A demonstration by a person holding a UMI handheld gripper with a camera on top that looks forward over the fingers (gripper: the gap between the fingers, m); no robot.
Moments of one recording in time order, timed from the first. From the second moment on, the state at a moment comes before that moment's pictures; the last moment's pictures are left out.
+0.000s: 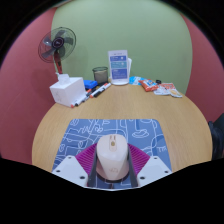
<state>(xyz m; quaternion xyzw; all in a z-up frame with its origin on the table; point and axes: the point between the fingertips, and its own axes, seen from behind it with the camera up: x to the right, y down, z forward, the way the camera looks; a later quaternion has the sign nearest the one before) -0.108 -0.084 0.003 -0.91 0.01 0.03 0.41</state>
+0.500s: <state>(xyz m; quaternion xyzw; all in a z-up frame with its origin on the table) -0.109 -0.153 0.107 -0.90 0.00 -0.03 0.44</state>
